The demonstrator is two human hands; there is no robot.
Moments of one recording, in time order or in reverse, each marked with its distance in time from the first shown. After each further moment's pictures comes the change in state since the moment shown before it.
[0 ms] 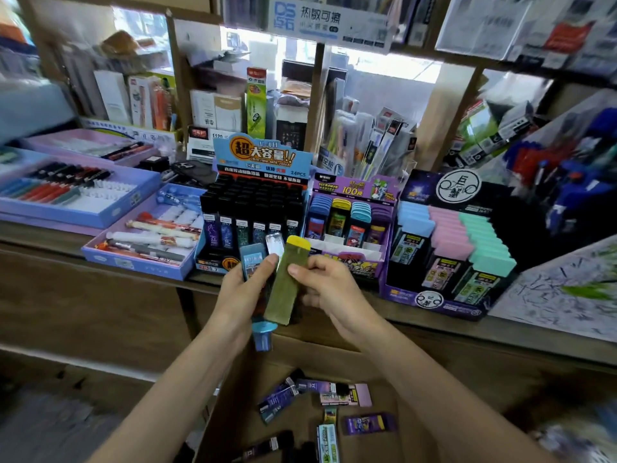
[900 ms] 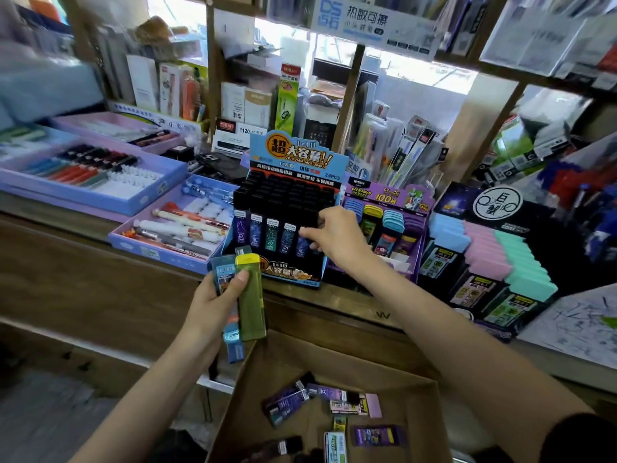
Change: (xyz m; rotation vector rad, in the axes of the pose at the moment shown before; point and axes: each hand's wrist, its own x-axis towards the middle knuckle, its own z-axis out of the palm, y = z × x) left_hand -0.002 0.001 -0.073 0.031 0.114 -0.016; right_hand 0.100 -0.036 0.016 -1.001 0.123 -0.263
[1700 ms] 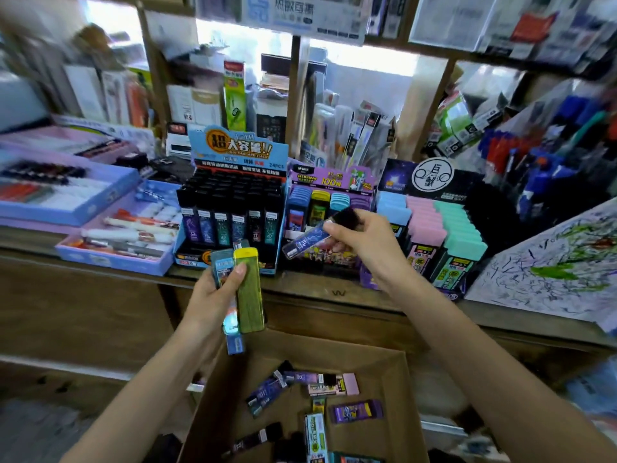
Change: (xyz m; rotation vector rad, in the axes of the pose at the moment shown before) left_hand -0.018 -0.007 0.058 0.082 -0.123 0.041; right_hand -0.090 0.060 -0.074 0.700 0.127 0.115
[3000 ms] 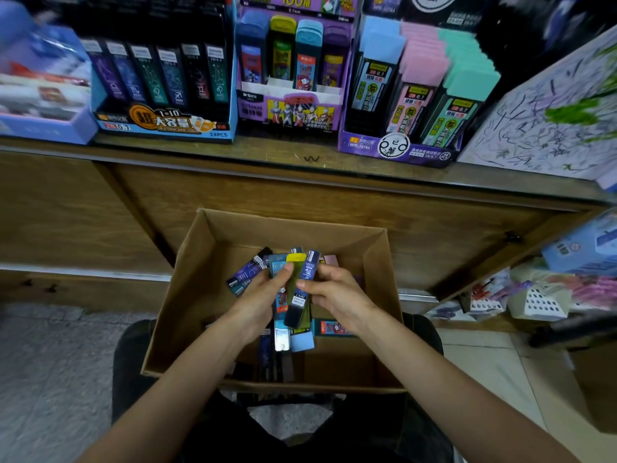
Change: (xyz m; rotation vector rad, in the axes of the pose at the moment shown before) left_hand -0.089 -0.164 0.047 -0.050 -0.191 -0.717; right_hand -0.169 0.182 0.032 0.379 -0.101 0.683
